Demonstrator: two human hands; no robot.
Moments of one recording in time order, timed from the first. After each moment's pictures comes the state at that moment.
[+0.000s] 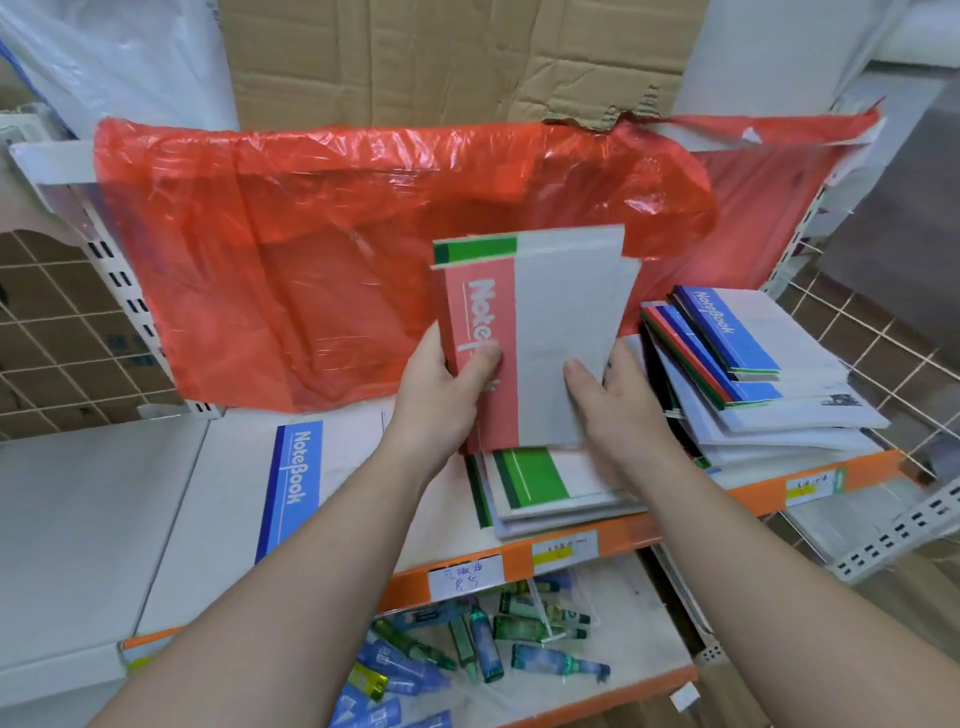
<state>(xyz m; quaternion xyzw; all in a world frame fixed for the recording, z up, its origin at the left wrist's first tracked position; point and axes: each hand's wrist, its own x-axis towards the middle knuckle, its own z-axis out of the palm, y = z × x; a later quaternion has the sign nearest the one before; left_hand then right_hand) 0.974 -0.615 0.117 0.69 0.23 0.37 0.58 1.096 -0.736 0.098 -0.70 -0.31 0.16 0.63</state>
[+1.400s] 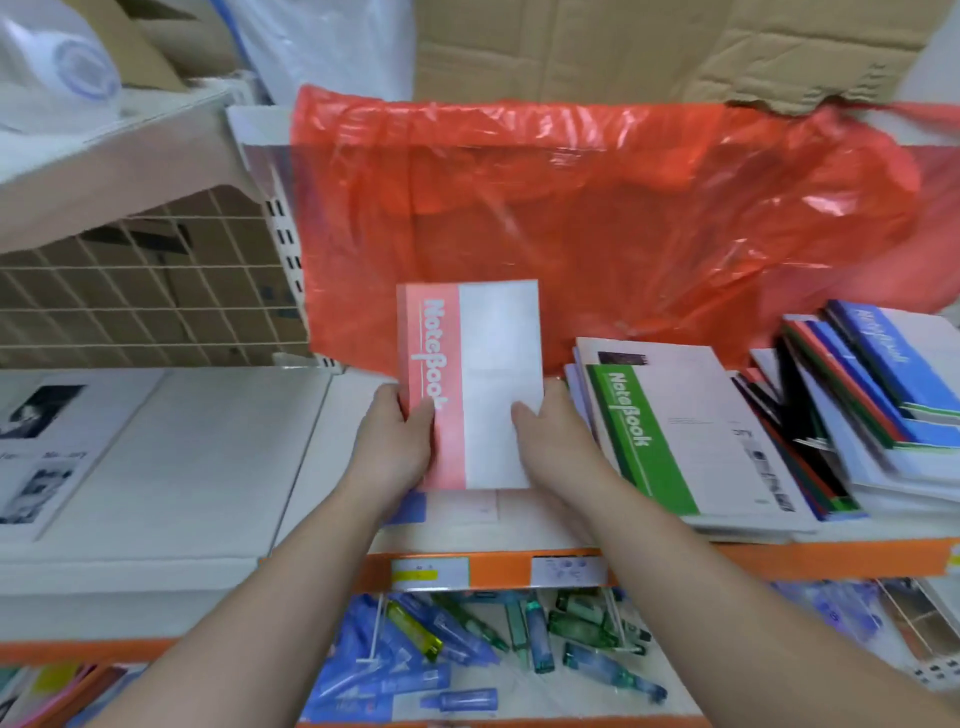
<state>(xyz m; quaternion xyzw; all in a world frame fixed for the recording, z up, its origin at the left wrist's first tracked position) 0.854 -0.541 0.065 0.66 0.49 0.31 0.48 0.989 -0.634 0.075 -0.76 -0.34 0.28 0.47</state>
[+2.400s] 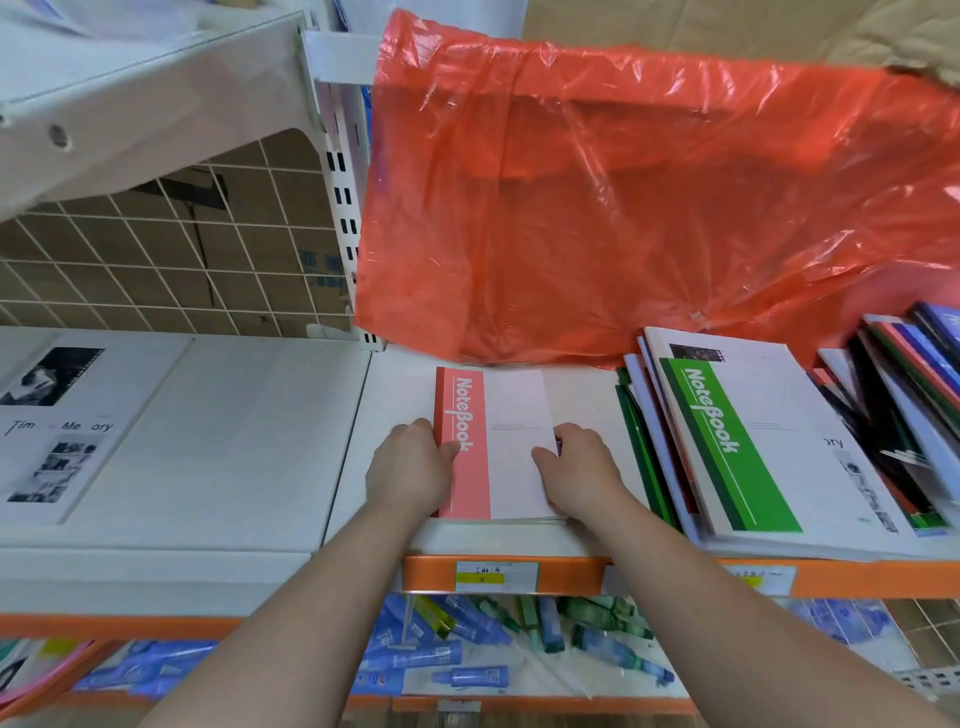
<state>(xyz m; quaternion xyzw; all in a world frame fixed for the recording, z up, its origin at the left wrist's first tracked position) 0.812 -0.481 -0.016 0.80 0.55 0.09 0.24 0.972 -0.583 -0.014 -0.88 -0.35 0.22 0.22</state>
